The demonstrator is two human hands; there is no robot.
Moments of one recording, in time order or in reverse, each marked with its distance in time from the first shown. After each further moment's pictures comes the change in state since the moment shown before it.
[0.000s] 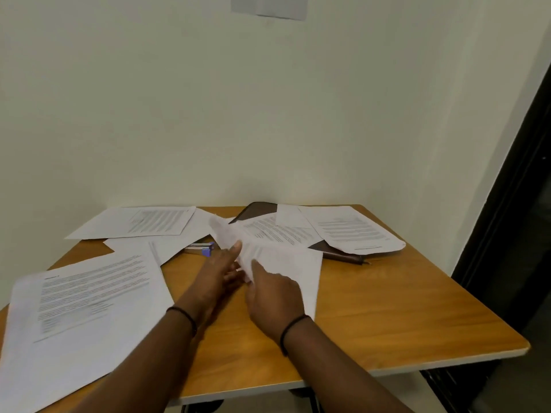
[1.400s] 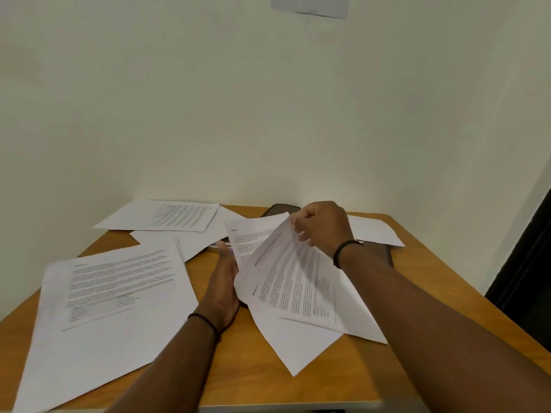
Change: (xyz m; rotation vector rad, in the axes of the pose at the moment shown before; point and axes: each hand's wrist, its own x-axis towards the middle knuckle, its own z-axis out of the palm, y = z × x) left_hand 0.012 -0.016 -0.018 -0.250 0.012 0.126; right_hand 0.102 0.023 -0.081 0.529 0.062 0.229
